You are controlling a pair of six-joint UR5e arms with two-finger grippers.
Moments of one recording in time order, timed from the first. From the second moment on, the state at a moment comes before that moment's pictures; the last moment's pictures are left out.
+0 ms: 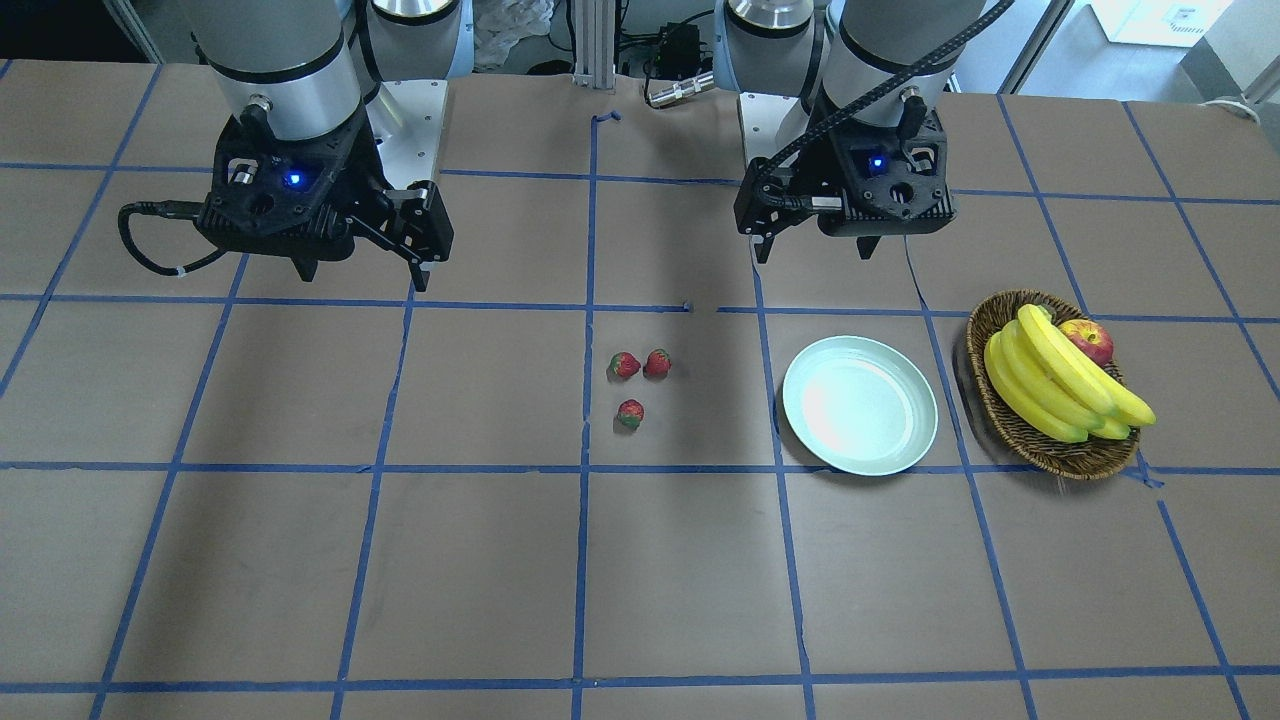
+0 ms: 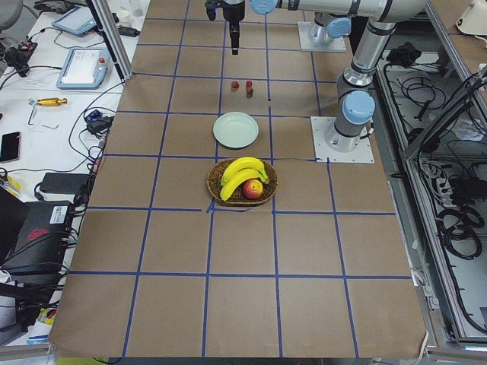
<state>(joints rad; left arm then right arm) -1.67 -1.59 -1.55 -1.59 1.59 -0.17 1.71 -1.50 1.51 -1.62 -1.61 0.21</state>
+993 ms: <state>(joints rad) -1.67 -1.59 -1.56 -1.58 1.59 -0.17 1.71 -1.50 1.51 -1.62 -1.60 0.21</state>
